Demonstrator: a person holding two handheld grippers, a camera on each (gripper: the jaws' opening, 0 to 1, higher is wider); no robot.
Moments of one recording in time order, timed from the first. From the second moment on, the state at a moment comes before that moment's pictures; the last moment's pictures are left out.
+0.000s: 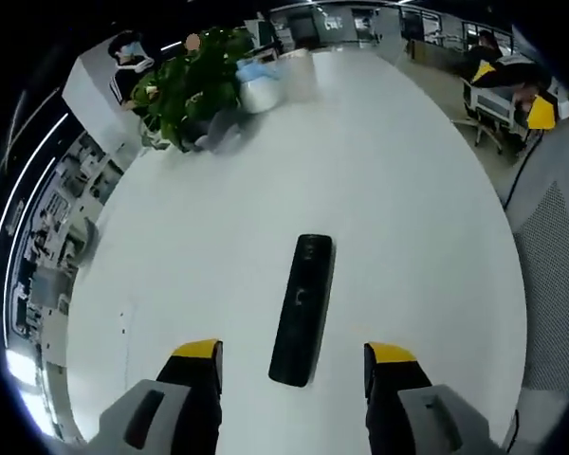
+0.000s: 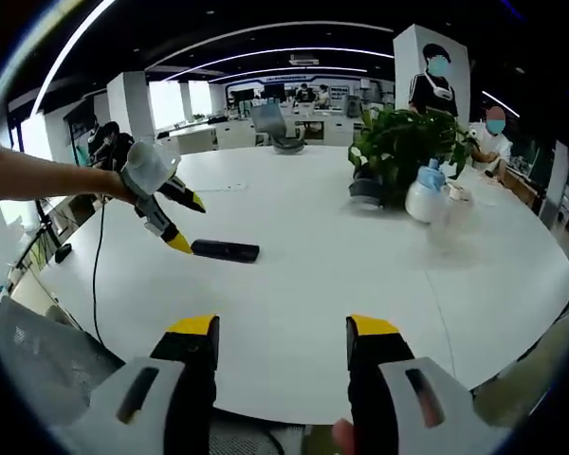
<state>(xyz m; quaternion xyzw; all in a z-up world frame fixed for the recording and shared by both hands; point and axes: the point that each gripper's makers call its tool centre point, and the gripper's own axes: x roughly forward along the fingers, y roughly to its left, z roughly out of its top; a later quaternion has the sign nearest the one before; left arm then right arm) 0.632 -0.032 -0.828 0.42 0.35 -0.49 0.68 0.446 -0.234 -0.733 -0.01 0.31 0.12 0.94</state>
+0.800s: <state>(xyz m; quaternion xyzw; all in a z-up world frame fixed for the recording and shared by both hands) 0.637 -0.022 -0.867 0.46 0.39 -0.51 0.61 0.447 -0.240 -0.736 -0.02 0.32 0.10 0.94</state>
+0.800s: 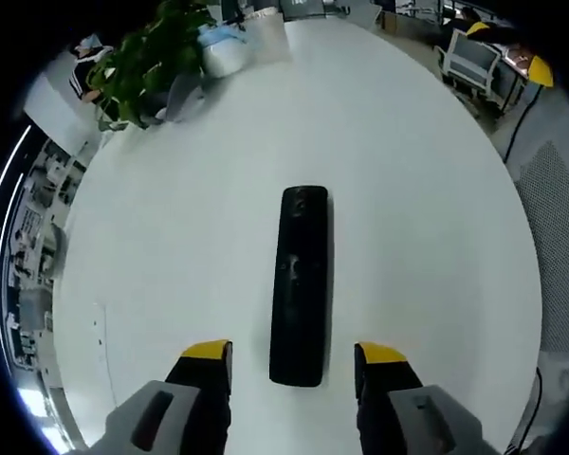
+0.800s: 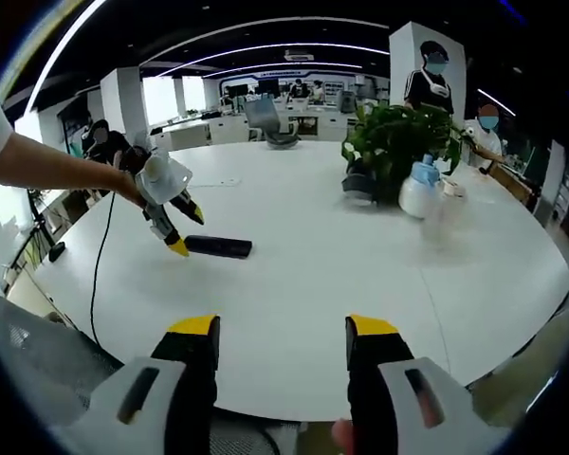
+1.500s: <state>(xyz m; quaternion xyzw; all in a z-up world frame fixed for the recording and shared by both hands) 0.630 -0.023 -0.877 0.49 0.43 -0.53 0.55 0.447 -0.240 -0.738 -0.02 0.33 0.11 0.94</state>
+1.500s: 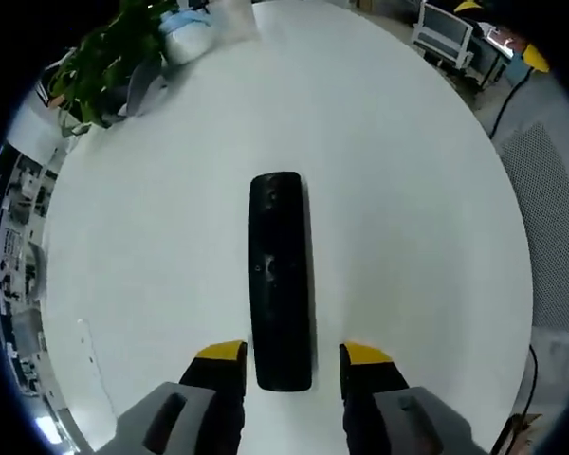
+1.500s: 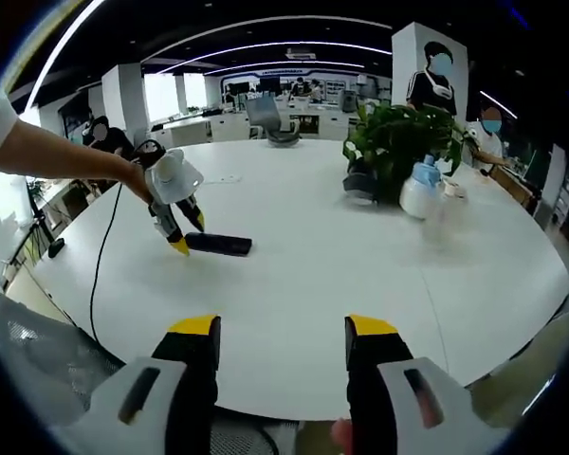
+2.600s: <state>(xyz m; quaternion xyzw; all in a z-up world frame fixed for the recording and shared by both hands) 0.619 -0.021 -0.878 0.48 0.43 -0.53 0.56 0.446 -0.238 -0.739 -0.03 0.33 0.11 0.94</state>
